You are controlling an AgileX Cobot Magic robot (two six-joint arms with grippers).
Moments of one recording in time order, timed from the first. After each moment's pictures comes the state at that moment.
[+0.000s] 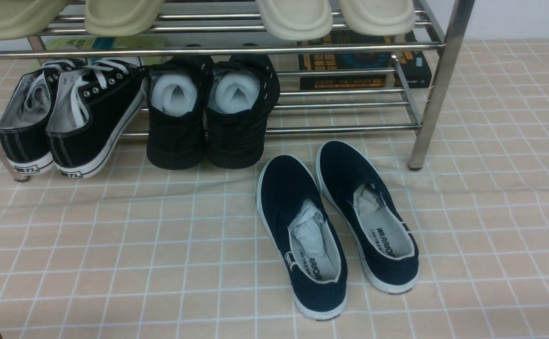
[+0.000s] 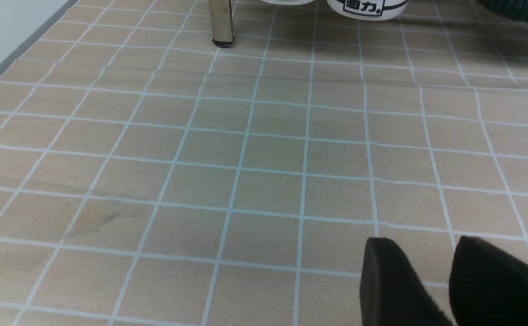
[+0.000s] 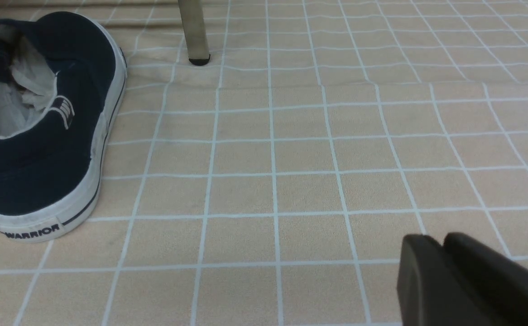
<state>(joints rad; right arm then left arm) -0.01 -0.01 0.01 0.03 0.39 0.02 0.03 -0.01 0.02 0.15 0.40 -0.17</state>
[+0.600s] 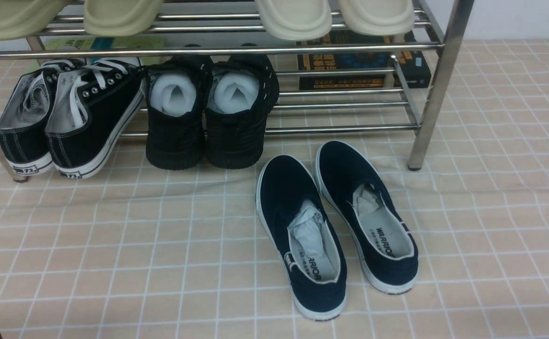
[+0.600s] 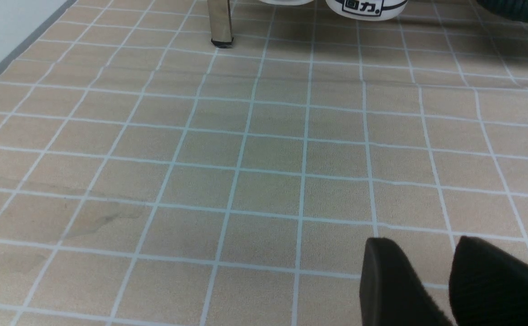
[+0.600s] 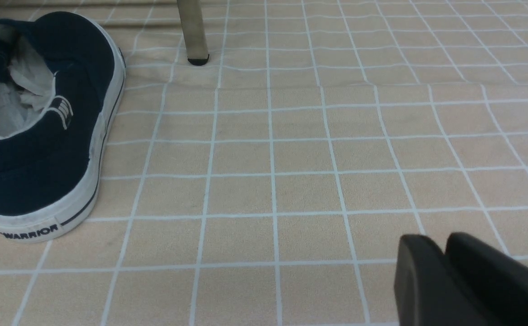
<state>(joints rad) -0.01 -0.01 0.01 0.03 0.39 0.02 0.03 -0.01 0.02 0.15 0.40 -0.17</state>
